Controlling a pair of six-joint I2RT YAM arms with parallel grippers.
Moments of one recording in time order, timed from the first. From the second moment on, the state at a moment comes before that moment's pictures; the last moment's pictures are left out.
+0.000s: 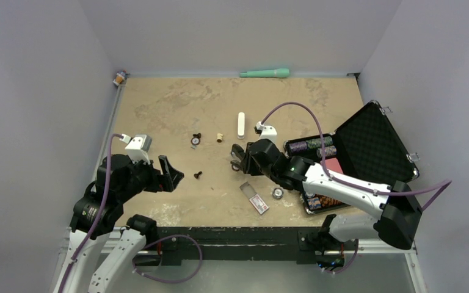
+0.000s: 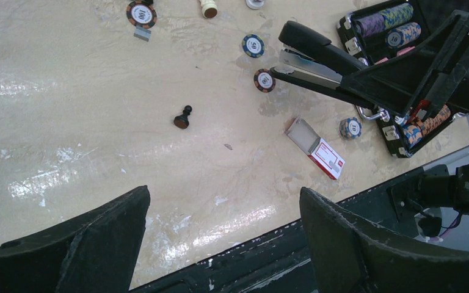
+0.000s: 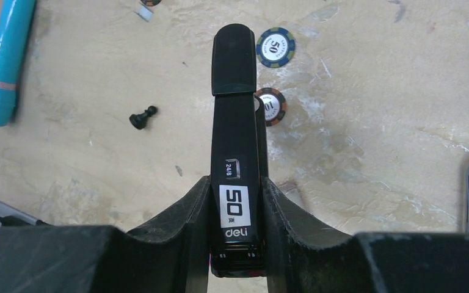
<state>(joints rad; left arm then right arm) -0.31 0.48 0.89 -0.95 0.19 -0.38 0.97 1.28 0.91 -0.36 0.37 0.78</state>
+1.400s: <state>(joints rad) -0.31 0.30 0.81 -0.78 0.22 -0.62 1.00 0.87 0.78 -0.10 0.11 0.84</state>
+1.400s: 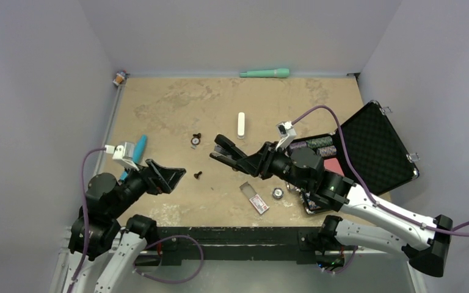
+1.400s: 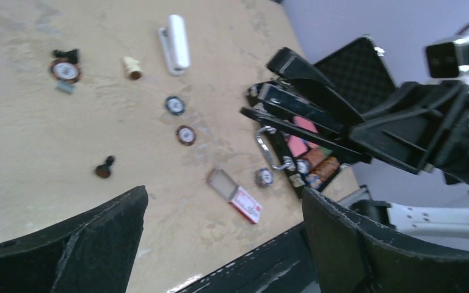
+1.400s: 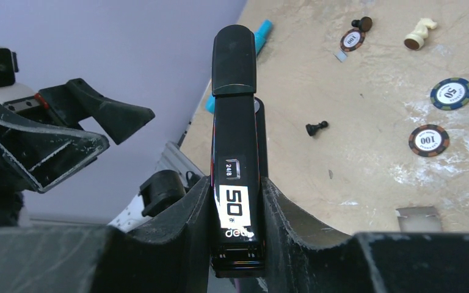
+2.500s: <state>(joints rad) -0.31 0.73 0.18 1.20 0.62 -1.45 1.00 0.90 0.88 0.03 0.03 0.92</state>
